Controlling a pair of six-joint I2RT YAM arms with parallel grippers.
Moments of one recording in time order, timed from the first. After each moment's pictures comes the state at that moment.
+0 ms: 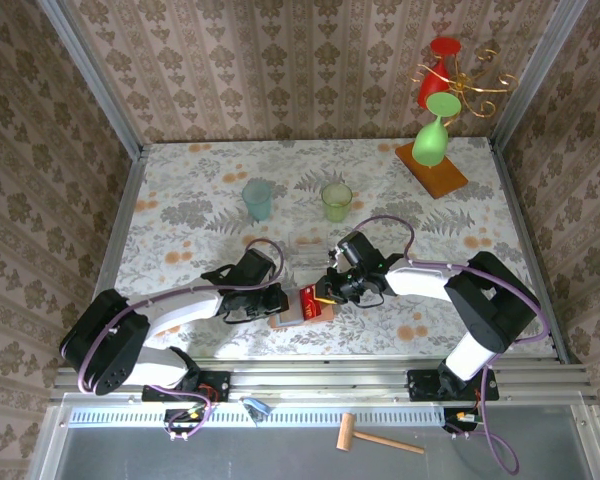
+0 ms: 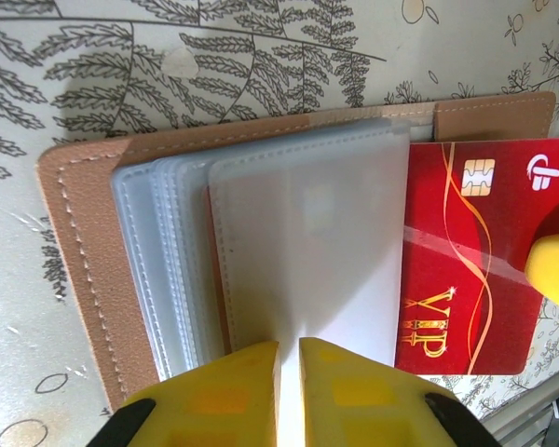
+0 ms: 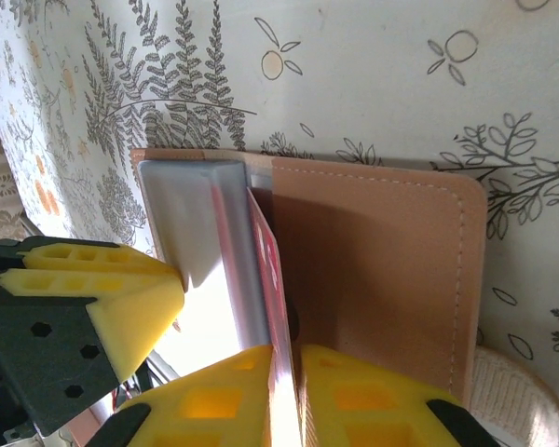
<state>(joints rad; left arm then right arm) -0.77 1.34 0.56 -0.29 0.31 -0.90 0.66 1.63 0.74 -0.08 -0.54 0.87</state>
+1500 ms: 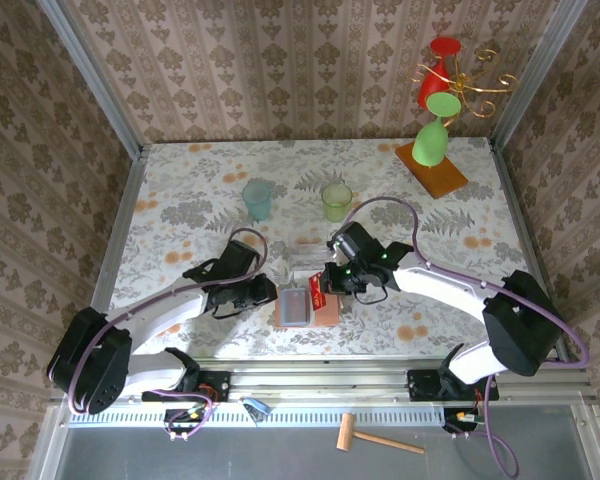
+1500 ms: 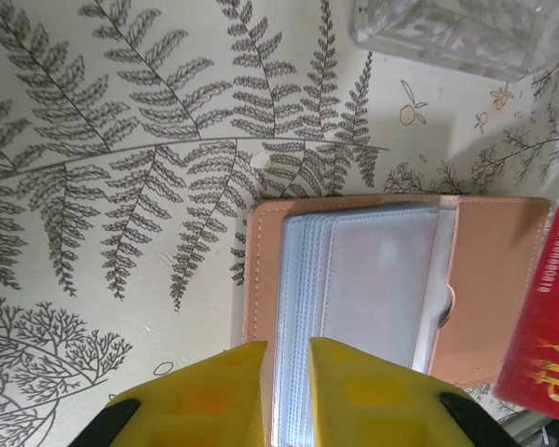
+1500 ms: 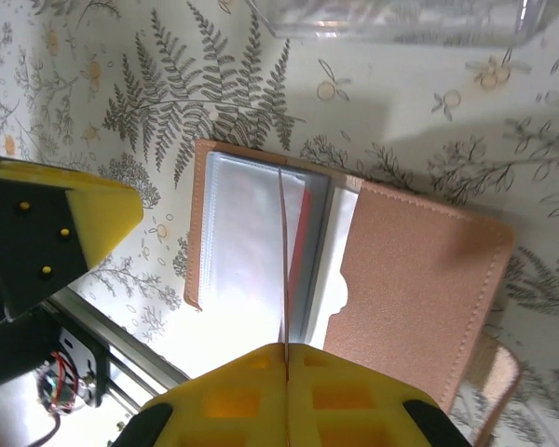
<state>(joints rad) -0.65 1.23 0.58 -0.39 0.29 -0.82 0.72 1.47 0.93 -0.47 -0.32 0.69</state>
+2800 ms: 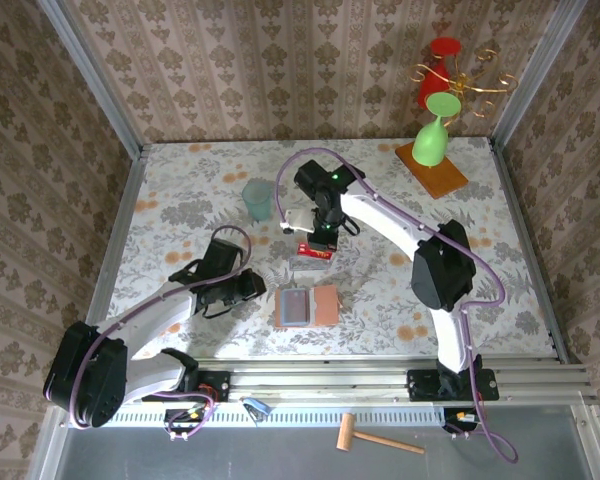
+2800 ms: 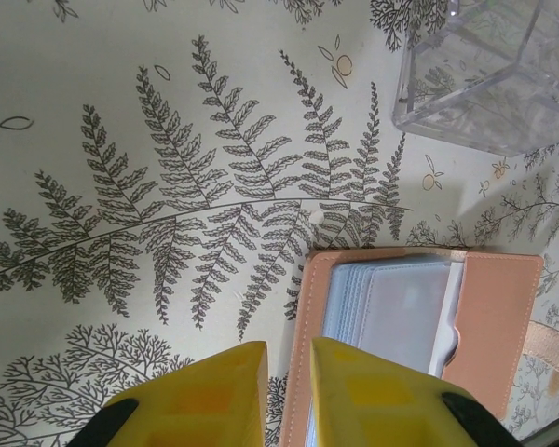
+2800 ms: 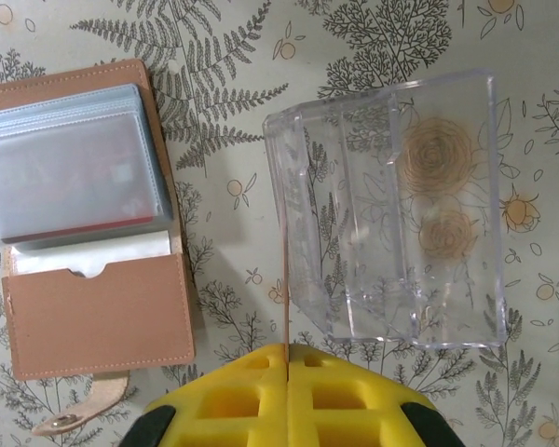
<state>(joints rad) -0.52 1.16 0.53 -0.37 0.31 -0.80 0.64 2.05 1.89 -1.24 -0.16 -0.75</state>
